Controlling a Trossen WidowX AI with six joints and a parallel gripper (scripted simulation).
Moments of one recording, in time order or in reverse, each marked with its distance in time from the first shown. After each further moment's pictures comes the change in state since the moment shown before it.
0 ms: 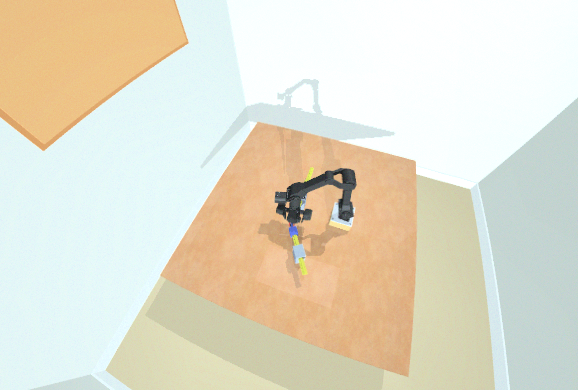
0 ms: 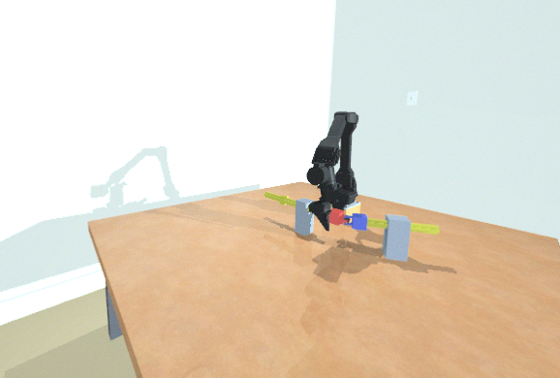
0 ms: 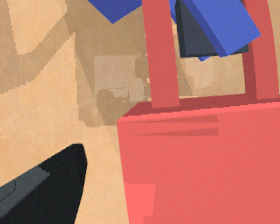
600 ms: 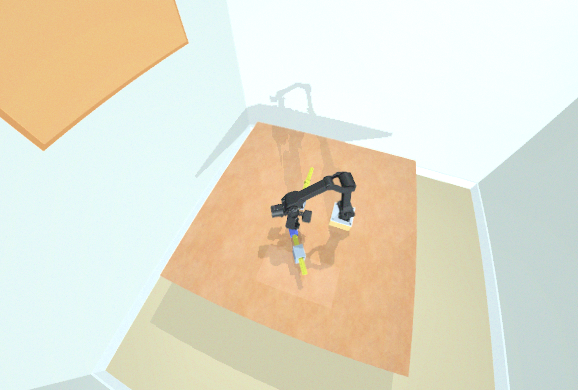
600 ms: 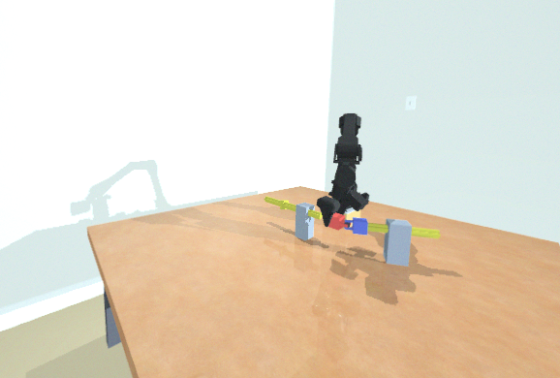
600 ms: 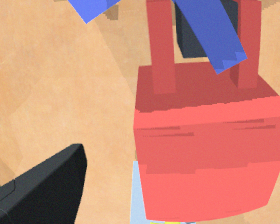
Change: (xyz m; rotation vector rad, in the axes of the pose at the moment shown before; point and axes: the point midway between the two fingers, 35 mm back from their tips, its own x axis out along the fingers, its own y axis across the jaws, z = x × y) arm -0.025 0.000 0.012 -0.017 0.416 -0.014
